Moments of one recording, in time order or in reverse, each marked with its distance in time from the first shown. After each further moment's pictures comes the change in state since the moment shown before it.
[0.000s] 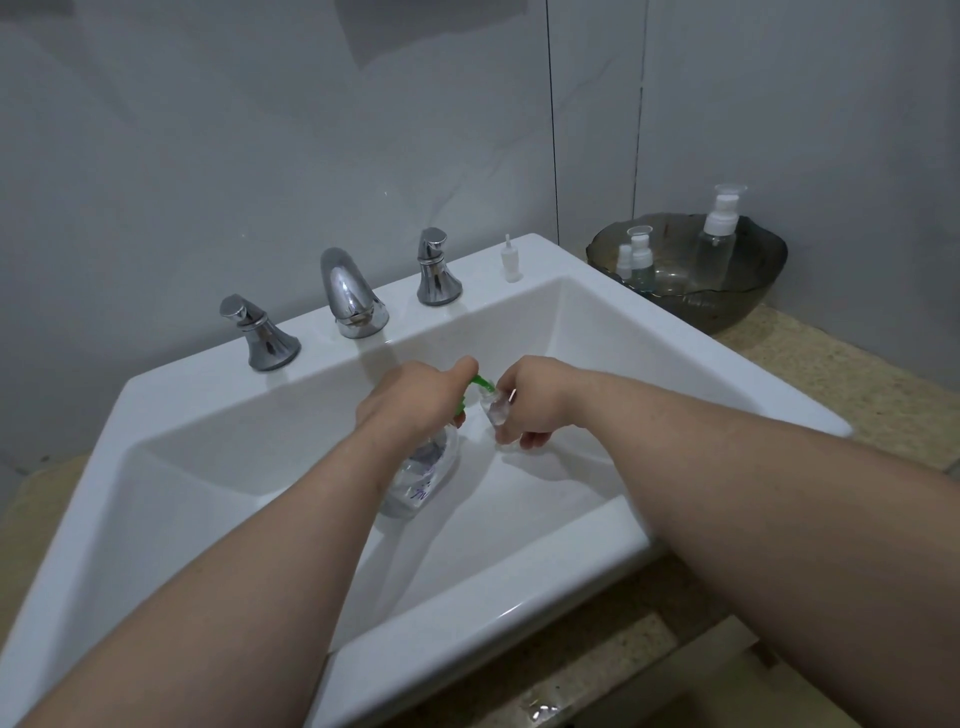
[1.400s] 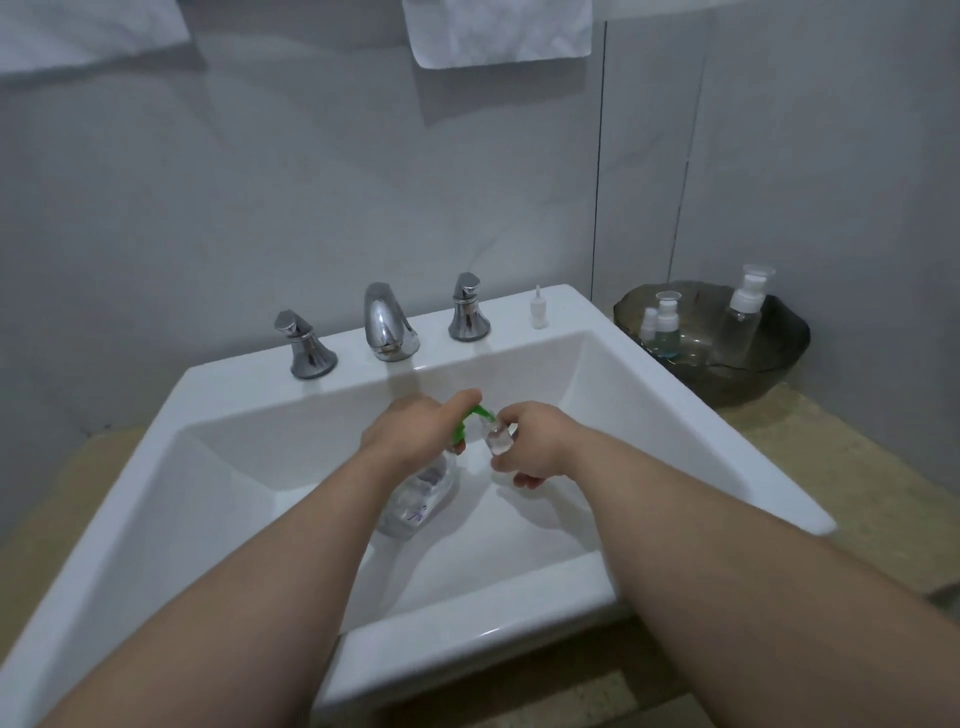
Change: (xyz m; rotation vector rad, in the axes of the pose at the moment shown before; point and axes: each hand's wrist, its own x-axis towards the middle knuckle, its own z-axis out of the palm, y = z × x) left_hand -0.004 -0.018 -0.006 -0.130 -0.006 0.050; right_hand -0.004 -0.004 0.004 0.097 -0.014 -0.066
